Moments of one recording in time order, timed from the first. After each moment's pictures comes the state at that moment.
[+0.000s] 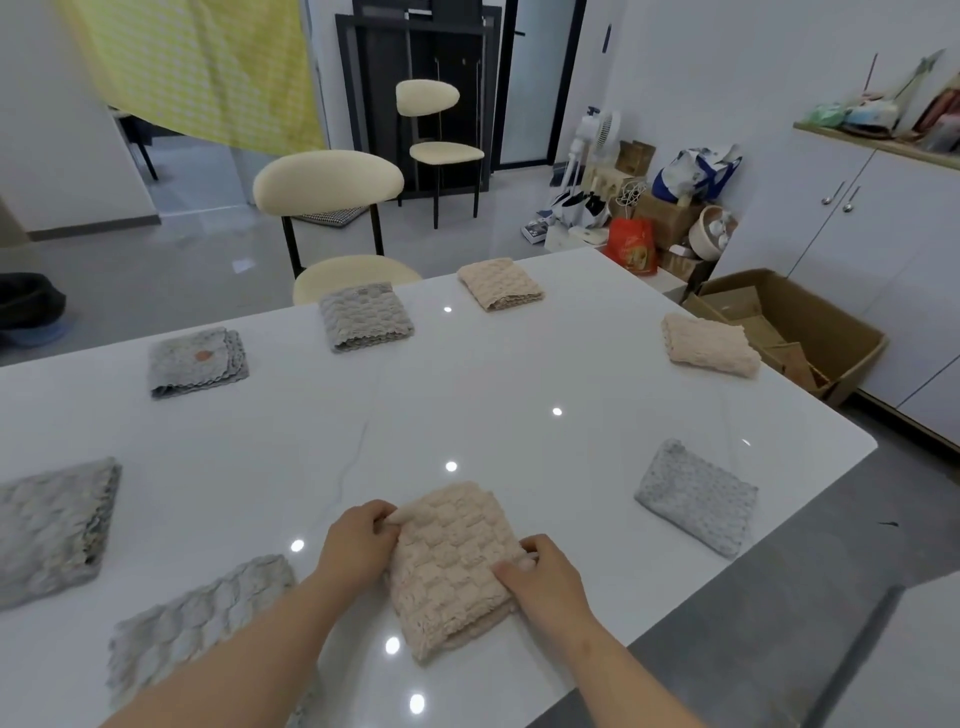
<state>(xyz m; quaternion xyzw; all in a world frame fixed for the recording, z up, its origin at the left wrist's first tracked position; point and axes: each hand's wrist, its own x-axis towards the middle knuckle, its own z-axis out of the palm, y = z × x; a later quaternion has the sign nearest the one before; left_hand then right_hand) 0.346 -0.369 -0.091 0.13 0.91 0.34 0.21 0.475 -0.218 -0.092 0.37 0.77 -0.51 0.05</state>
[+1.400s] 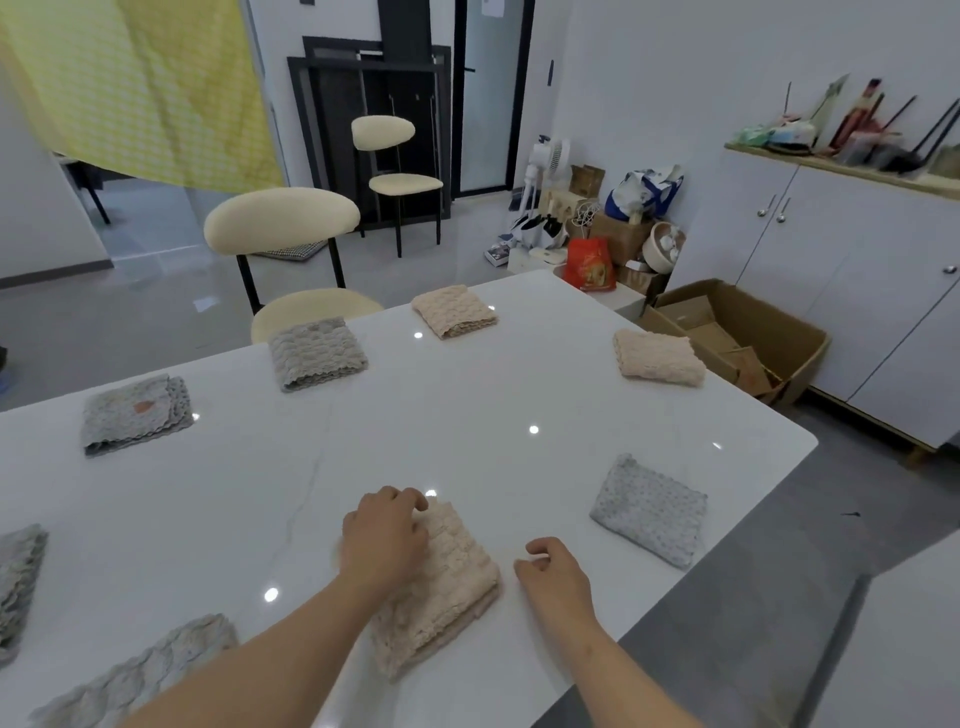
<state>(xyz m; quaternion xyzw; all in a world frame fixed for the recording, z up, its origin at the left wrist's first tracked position) 0.350 -0.291 -0.073 0.26 0.95 0.16 0.10 0.487 -0.168 -0.085 0.42 0.74 -0.53 -0.04</state>
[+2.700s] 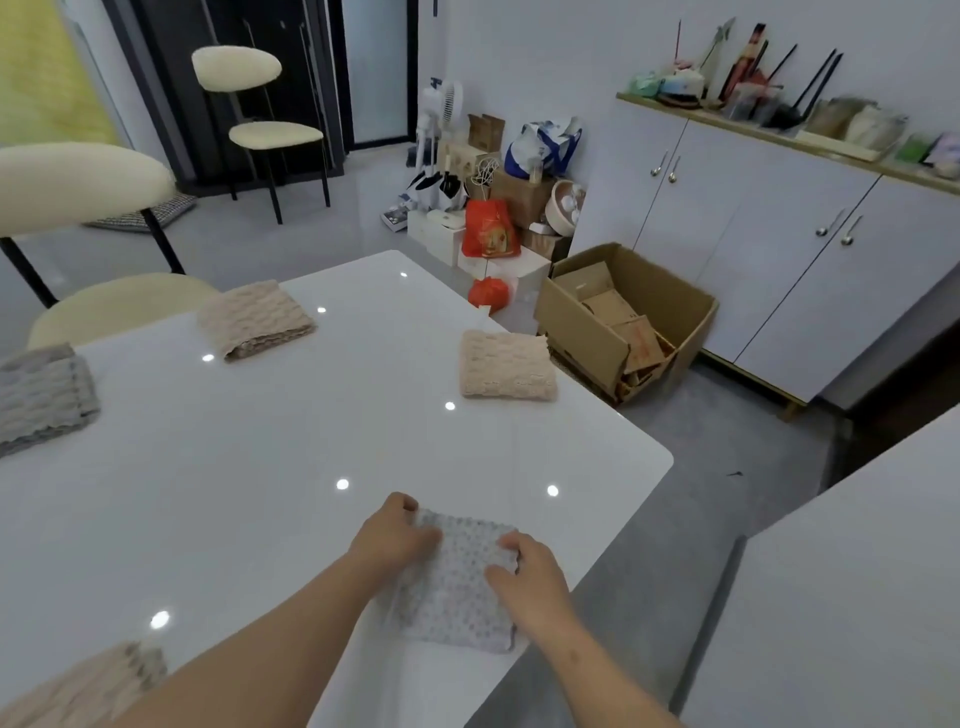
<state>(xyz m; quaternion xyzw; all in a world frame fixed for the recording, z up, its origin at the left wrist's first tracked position) 0.375 -0.003 -0.099 0.19 0.85 0.32 0.38 0.522 0.083 -0.099 0.45 0.76 -0.46 0.00</state>
